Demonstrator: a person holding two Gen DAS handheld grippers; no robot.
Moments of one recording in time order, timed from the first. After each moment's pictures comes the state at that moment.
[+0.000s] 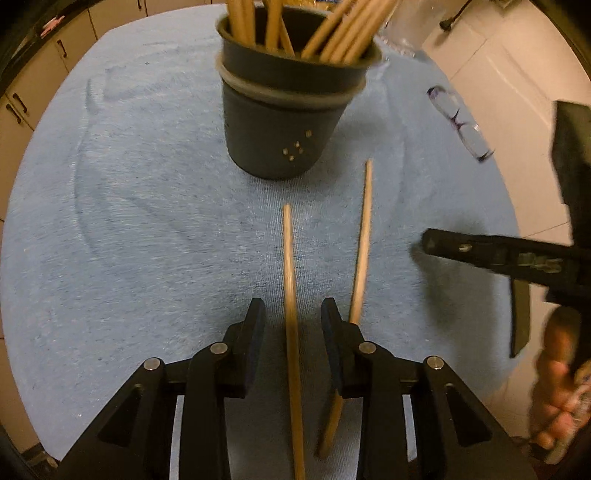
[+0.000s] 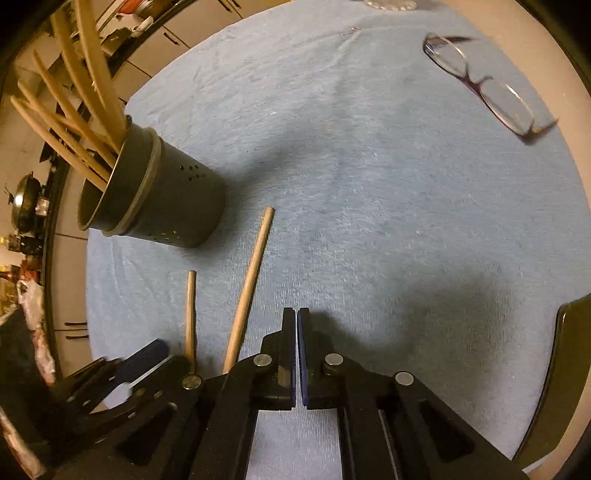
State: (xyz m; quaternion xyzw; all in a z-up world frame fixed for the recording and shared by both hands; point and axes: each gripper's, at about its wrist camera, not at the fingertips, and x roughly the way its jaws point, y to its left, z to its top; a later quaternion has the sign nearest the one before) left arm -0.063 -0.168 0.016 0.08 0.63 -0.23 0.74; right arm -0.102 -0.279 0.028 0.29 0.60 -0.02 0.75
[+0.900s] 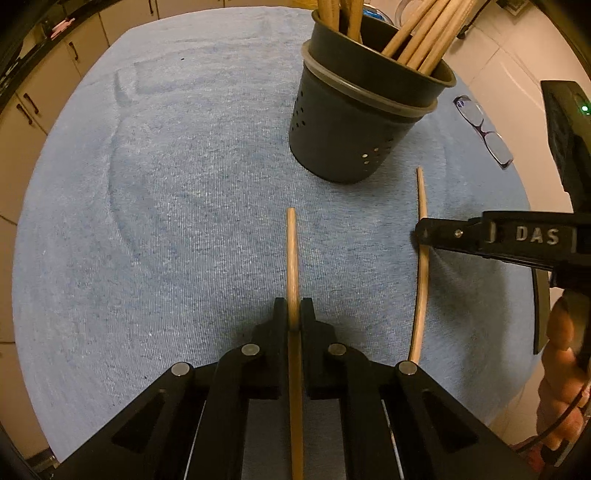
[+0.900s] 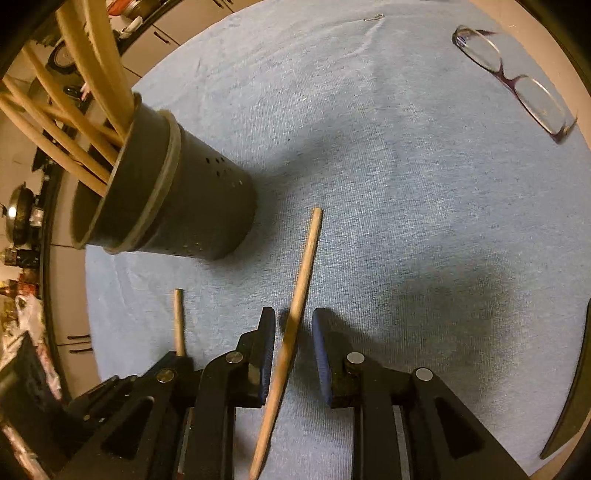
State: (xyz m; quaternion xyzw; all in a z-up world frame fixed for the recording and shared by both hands) left arm -0.050 -0.095 0.024 0.08 0.60 -0.22 0.76; right arm -0.074 -0.244 0.017 0.28 0.61 -0.05 0.74
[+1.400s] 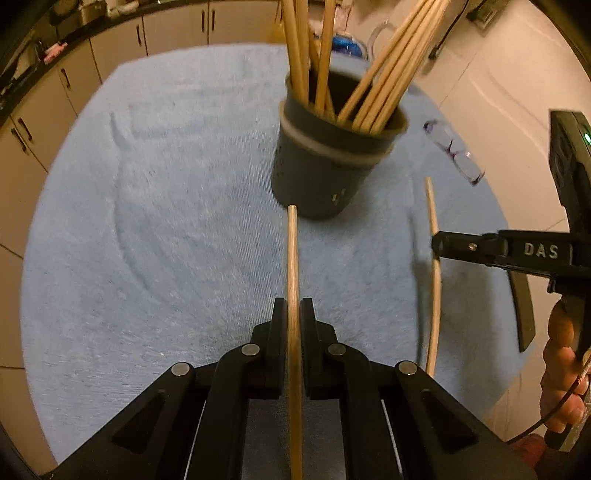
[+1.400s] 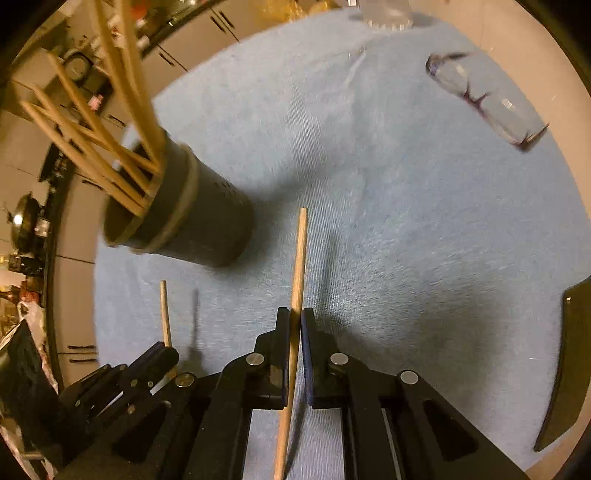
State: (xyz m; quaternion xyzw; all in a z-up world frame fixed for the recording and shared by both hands) left arm -0.066 -0.075 0.069 0.07 0.55 -0.26 0.79; right arm -0.102 -0.248 0.054 0.29 0.56 -0.06 0.78
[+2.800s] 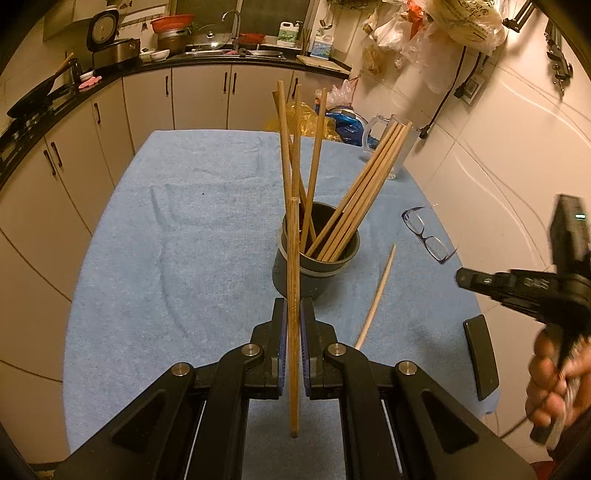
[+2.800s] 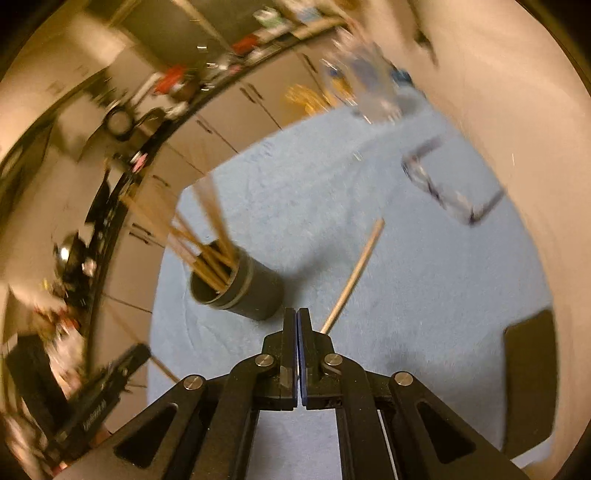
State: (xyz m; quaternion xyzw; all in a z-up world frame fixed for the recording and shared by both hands) left arm -0.085 -0.071 0.162 0.02 0.46 -0.24 0.86; right arm -0.144 -0.310 0.134 0.33 0.46 -0.04 0.82
